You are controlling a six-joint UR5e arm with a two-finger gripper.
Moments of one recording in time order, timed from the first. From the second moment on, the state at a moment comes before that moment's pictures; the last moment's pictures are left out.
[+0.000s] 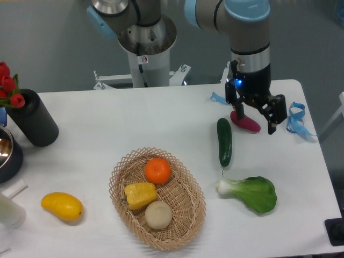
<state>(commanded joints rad) 2.69 -1.71 -1.69 -0.87 1.51 1.50</state>
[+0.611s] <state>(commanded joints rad) 2.68 -1.71 -1.71 -0.87 1.51 1.48</state>
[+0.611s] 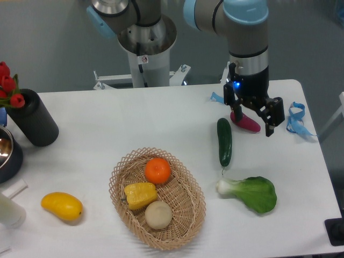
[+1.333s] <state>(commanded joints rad) 2.50 -1.82 -1.70 -0.75 1.48 1.11</state>
